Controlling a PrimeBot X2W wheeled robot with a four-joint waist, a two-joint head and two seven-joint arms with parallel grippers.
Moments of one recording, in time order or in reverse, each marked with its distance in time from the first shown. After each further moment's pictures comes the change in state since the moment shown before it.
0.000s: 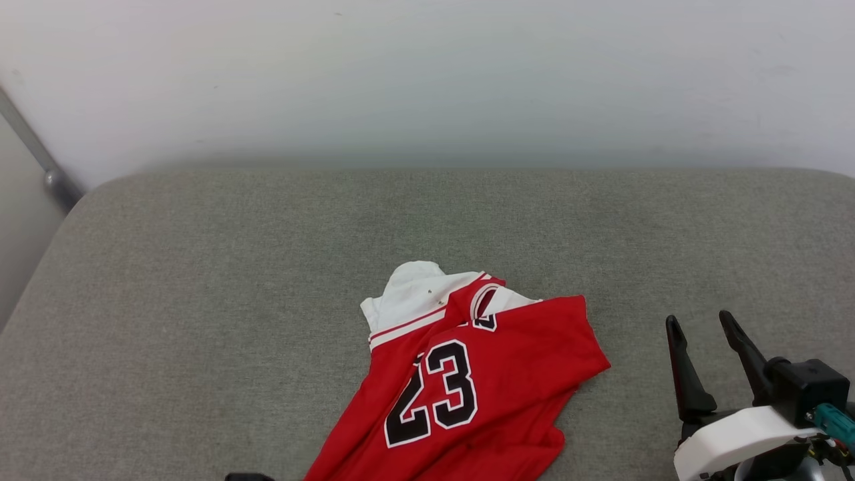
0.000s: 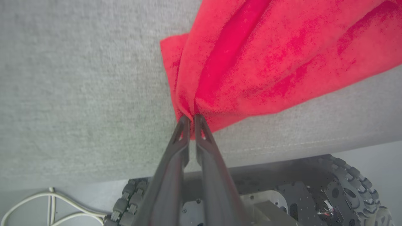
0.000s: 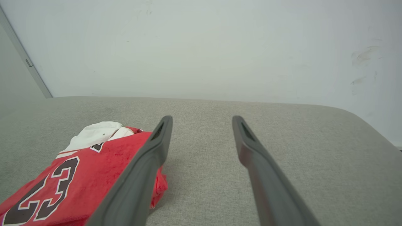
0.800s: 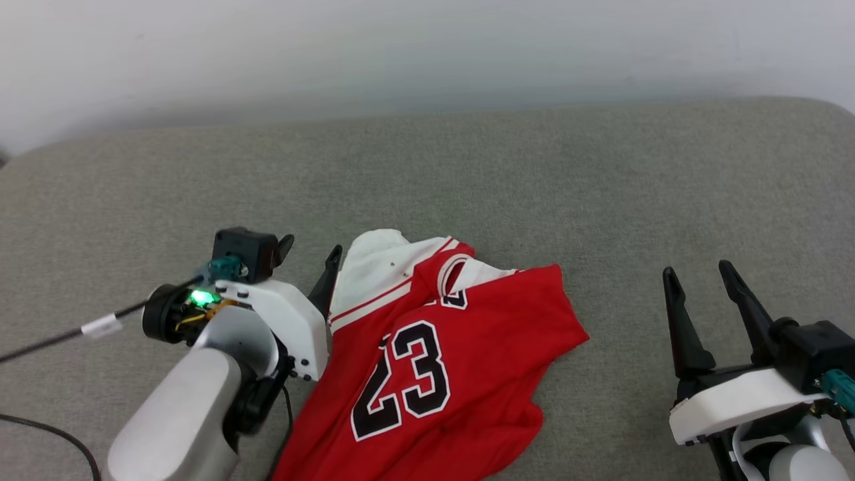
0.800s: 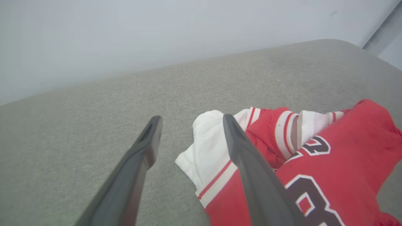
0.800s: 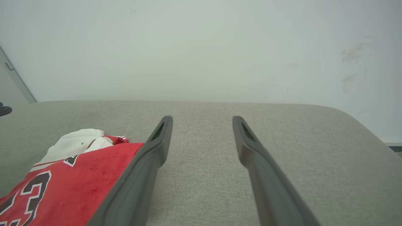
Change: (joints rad) left arm -0.569 -0.064 0.037 0.145 0.173 -0.150 -0.265; right arm -0.070 0.000 0.013 -0.050 0.002 0.000 0.004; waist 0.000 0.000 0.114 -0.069
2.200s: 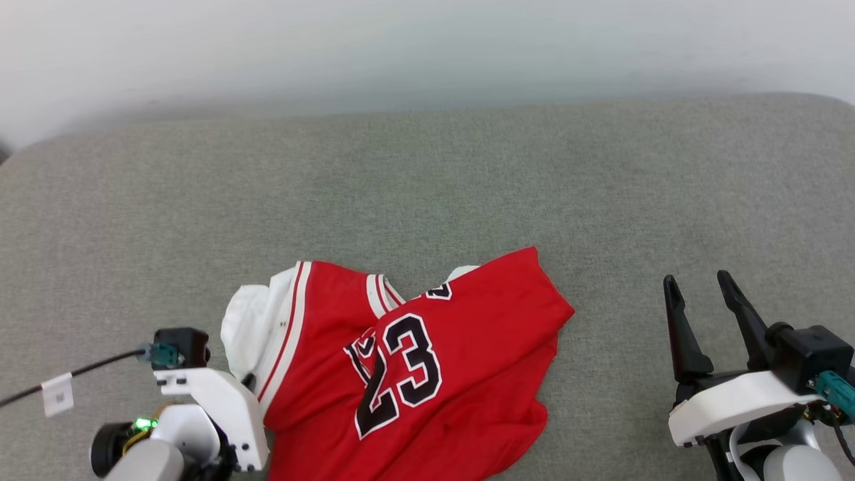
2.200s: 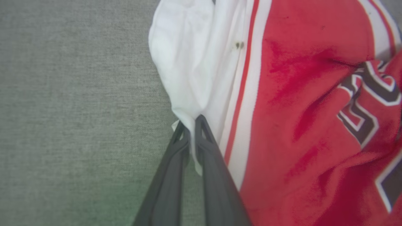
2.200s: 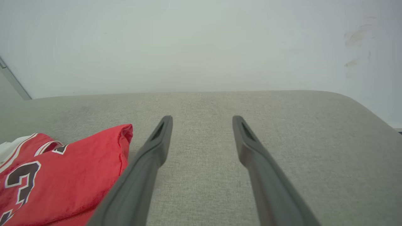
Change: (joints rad) left arm 0.156 0.084 0.057 0.138 -0.209 0.060 0.198; right arm -0.034 0.000 -0.006 0.110 0.022 0.000 -0.059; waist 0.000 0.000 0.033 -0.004
